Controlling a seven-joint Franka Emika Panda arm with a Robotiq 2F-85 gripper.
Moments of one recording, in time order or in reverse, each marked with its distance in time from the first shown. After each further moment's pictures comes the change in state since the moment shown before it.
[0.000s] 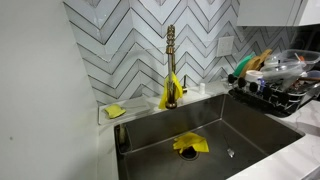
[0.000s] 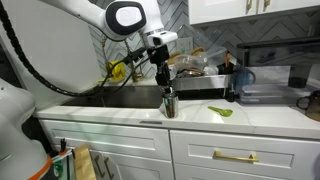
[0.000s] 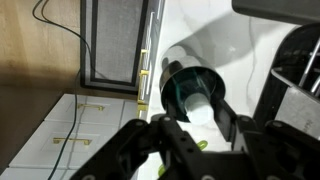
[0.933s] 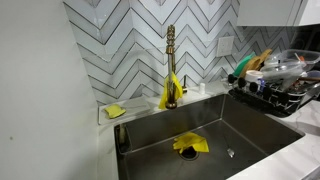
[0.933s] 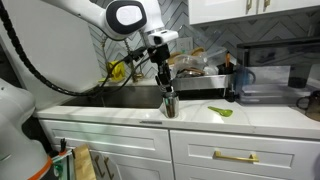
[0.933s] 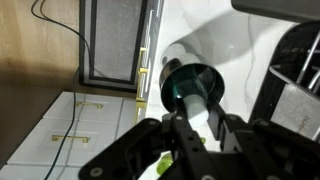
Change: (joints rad) arm 0.000 0.002 -0.003 0.010 0.000 -0.001 -0.010
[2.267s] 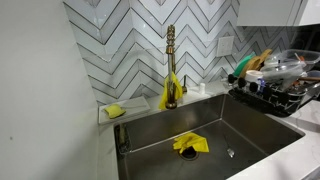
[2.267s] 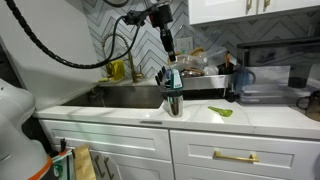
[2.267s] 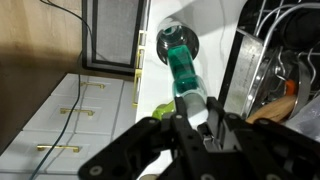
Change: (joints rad) arm -0.002 -0.009 -0.008 0.286 -0.018 -0.271 -0.006
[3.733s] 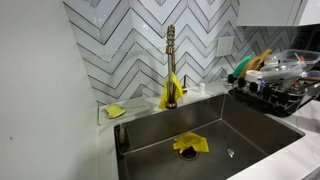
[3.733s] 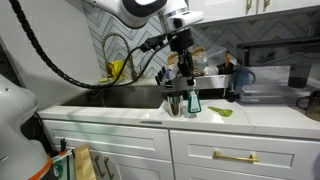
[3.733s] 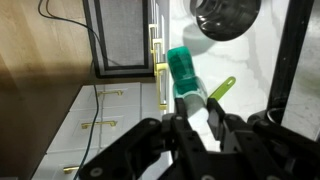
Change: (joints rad) arm -0.055 0.119 -0.082 -0.097 -0.018 0.225 0.077
